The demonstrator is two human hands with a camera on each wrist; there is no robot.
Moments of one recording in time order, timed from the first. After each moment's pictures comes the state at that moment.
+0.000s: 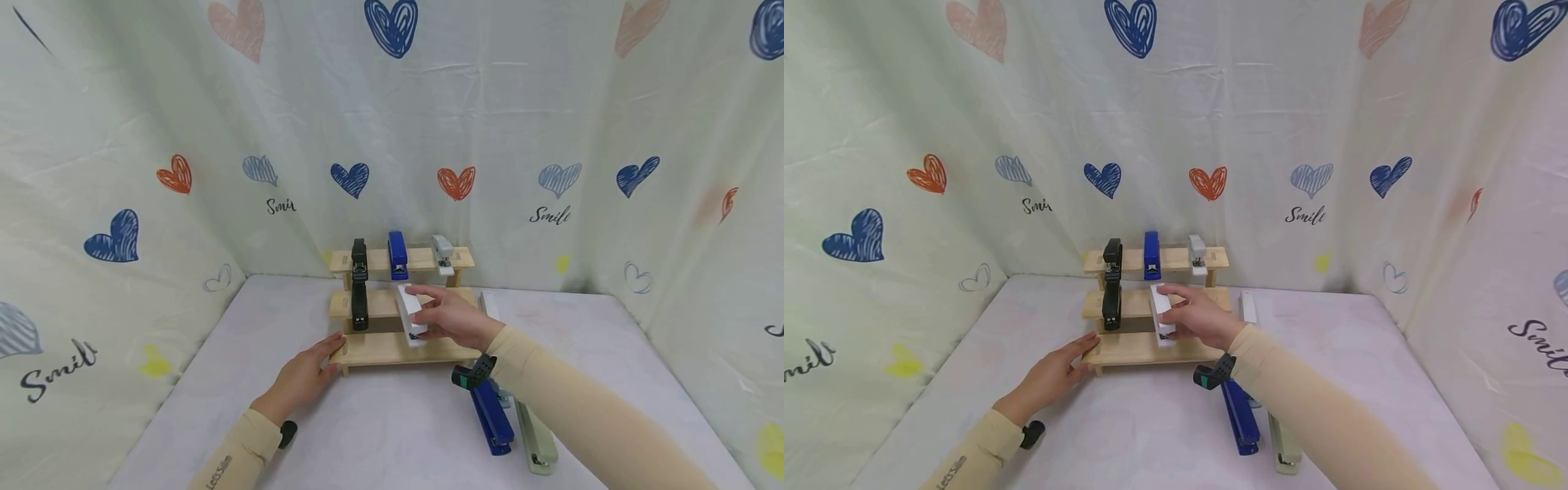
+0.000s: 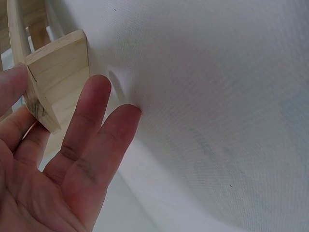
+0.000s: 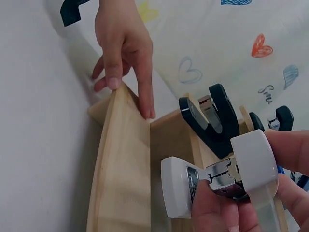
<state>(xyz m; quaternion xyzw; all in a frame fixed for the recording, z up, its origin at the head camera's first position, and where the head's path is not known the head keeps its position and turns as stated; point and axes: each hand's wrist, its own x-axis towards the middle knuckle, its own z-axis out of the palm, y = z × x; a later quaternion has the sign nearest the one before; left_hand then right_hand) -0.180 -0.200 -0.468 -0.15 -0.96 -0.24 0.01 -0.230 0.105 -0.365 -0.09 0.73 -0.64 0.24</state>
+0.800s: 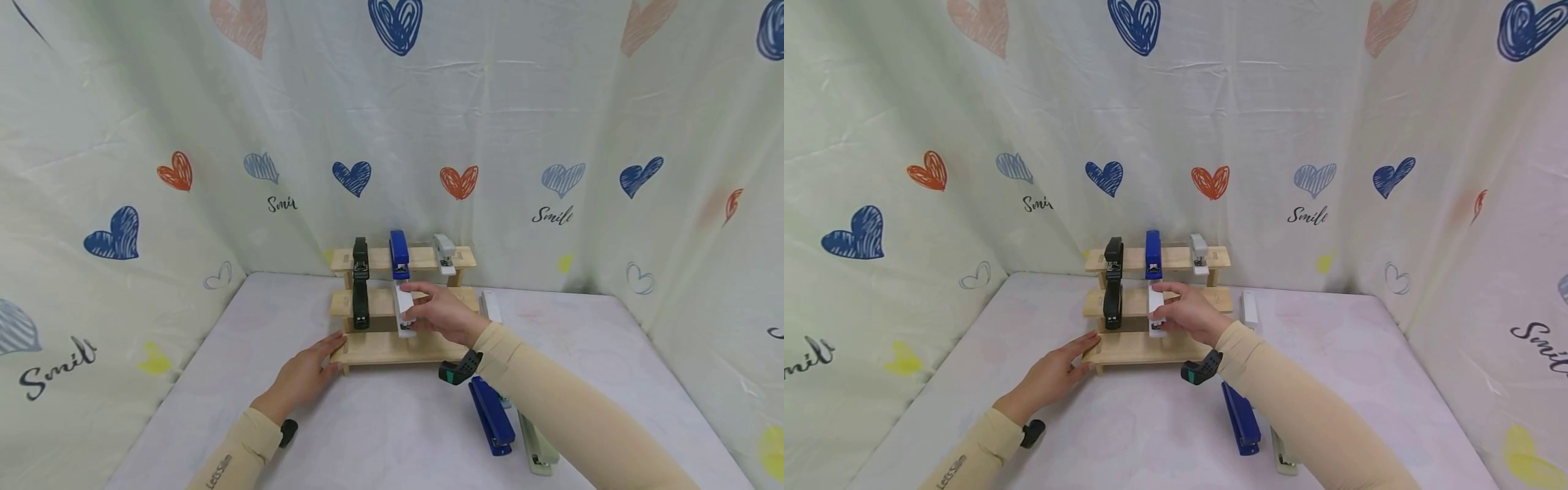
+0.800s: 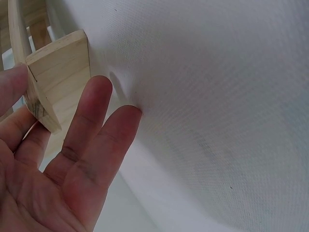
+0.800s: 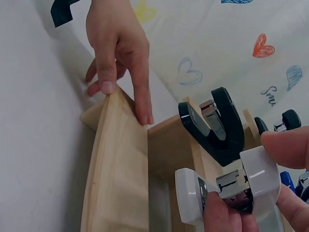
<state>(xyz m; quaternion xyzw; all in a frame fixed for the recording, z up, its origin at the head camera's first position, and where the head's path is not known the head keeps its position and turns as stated) -0.180 -0.201 -0.468 -0.16 -0.96 -0.24 0.02 -0.241 0.082 -0.369 -0.04 0.73 -0.65 0.21</state>
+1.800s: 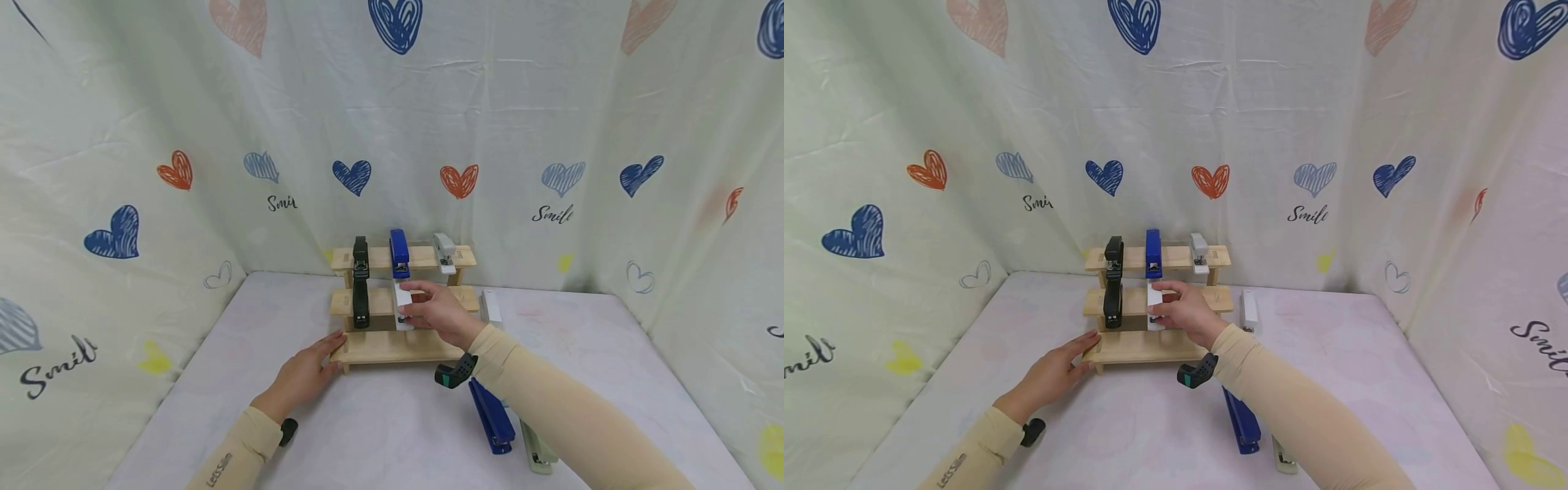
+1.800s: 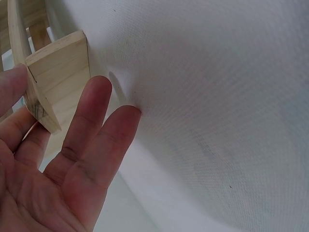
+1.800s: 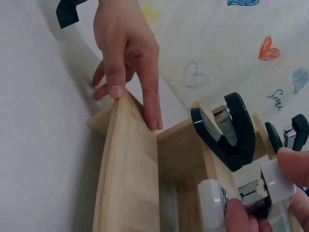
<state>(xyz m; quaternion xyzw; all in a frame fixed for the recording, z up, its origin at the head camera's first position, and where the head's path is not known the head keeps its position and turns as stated) -0.179 -0.200 -0.465 -0.15 -0.96 -0.25 0.01 -0.239 0.075 -0.375 -0.03 0.73 -0.66 0.16</state>
